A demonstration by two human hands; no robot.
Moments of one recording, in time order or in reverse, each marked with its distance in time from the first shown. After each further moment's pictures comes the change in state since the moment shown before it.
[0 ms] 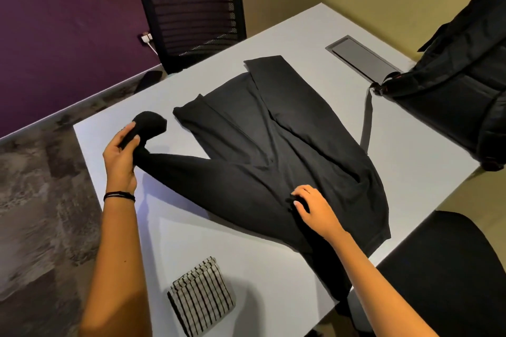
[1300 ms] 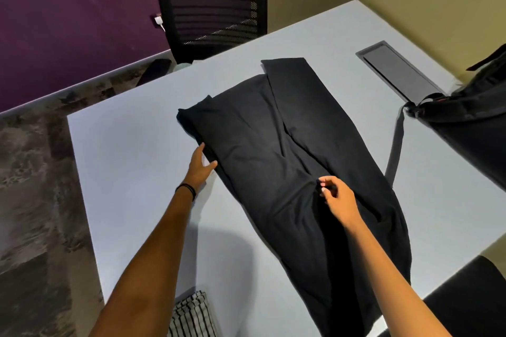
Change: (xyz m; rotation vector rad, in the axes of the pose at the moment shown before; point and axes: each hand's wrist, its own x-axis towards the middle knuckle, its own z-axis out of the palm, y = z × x) left_hand 0.046 -0.130 0.119 0.402 -0.366 -0.232; right_hand 0.111 0.052 -0.026 0.380 0.114 0.347
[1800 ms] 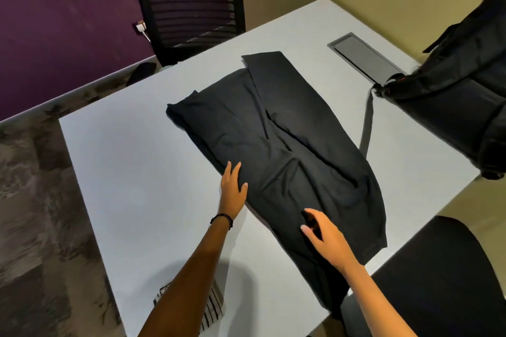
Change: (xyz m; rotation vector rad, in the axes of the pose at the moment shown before) left_hand -0.105 -0.026 0.106 0.252 0.014 0.237; right_hand -0.156 0.035 0.001 -0.233 -0.168 -0.084
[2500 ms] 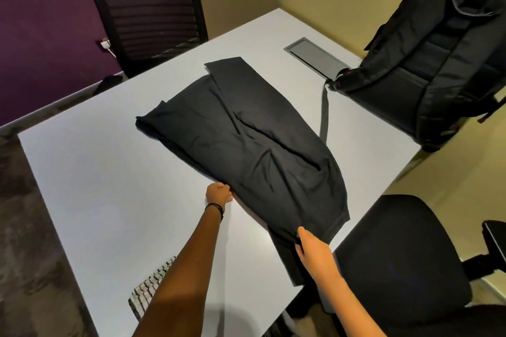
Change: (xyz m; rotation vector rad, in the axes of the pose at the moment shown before) left_hand -0.012 0.010 0.045 -0.410 0.017 -0.515; right_hand -0.077 0.024 0.018 -0.404 0.058 0.123
